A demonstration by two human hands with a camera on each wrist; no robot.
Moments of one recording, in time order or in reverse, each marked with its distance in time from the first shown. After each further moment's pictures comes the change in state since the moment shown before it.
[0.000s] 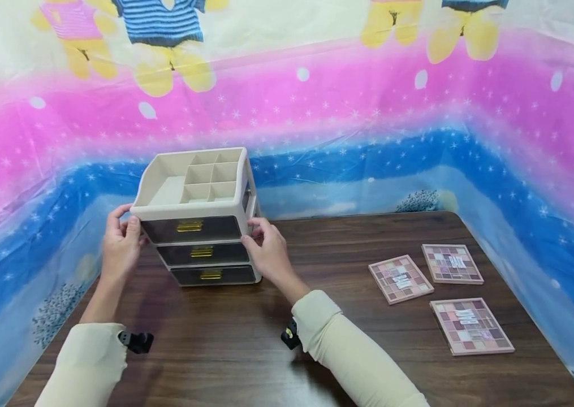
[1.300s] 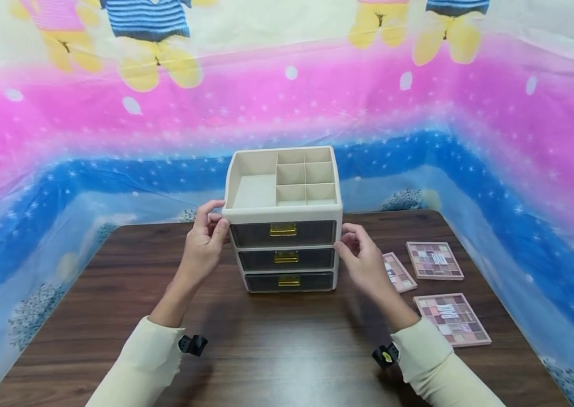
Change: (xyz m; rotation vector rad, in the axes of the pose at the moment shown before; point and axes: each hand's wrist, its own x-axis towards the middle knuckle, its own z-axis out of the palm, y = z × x) left_hand -0.056 0.054 0.135 -0.035 -0.277 0.342; right_hand -0.069 0.046 -0.179 -0.140 0.149 0.006
